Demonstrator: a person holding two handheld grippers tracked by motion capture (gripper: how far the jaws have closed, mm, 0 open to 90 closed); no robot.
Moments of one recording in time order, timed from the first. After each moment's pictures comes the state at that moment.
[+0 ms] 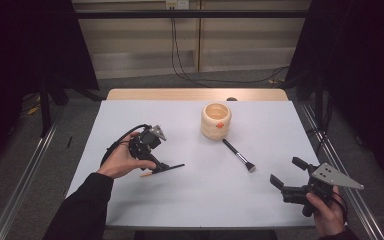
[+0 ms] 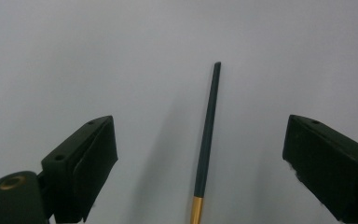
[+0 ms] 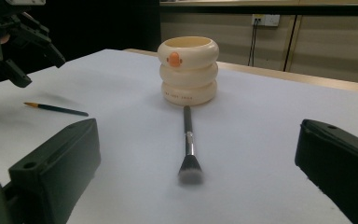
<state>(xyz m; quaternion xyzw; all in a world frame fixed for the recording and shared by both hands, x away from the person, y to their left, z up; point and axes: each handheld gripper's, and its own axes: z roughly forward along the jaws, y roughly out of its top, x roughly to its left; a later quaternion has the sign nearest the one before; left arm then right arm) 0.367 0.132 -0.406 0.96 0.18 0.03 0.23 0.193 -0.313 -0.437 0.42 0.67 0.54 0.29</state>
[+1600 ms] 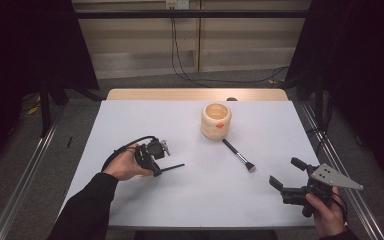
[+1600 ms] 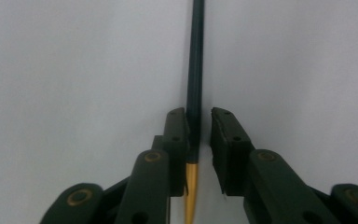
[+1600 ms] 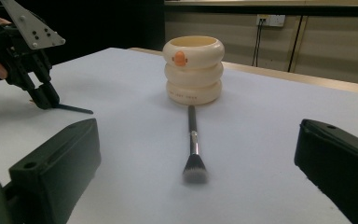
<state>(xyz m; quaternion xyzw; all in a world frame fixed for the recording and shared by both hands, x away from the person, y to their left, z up) 0.365 0.122 -0.443 0.98 0.13 -0.01 0.11 0.192 -0.312 -0.437 0.41 0.68 0.54 0.28</state>
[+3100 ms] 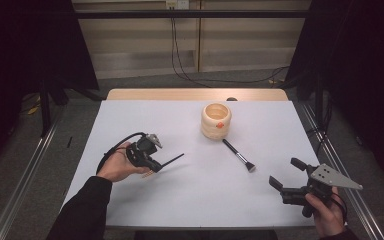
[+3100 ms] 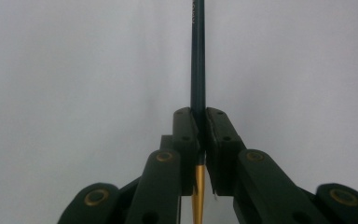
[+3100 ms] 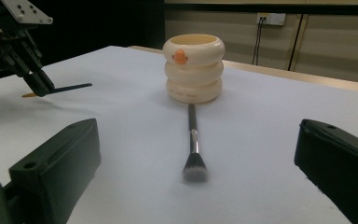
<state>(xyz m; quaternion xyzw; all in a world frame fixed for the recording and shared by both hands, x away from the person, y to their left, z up) 0.363 0.146 -0.427 0.95 0.20 -0.02 0.22 0.192 -0.311 -0.438 0.41 0.68 0.54 0.28</state>
